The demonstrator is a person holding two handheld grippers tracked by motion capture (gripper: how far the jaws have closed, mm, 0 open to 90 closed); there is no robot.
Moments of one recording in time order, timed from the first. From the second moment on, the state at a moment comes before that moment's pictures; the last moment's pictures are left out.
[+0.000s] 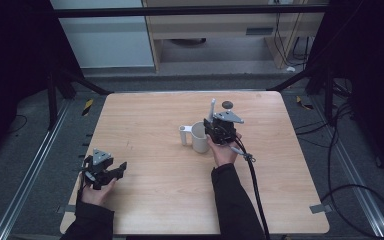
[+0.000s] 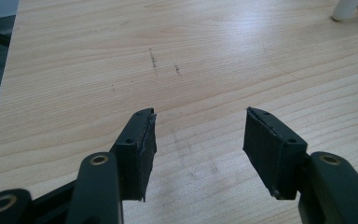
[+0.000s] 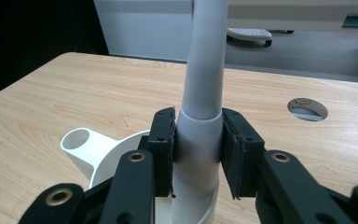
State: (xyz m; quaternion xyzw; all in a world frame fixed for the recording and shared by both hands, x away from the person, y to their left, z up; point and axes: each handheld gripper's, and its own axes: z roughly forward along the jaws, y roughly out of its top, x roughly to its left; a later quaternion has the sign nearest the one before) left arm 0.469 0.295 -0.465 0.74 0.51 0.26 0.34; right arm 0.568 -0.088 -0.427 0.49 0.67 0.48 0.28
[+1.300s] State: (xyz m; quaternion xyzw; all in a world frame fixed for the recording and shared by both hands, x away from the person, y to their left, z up) left arm 0.468 0.295 -0.464 0.74 0.51 0.26 0.34; right arm 0.554 -0.087 -0.416 0.46 0.71 0.47 0.27
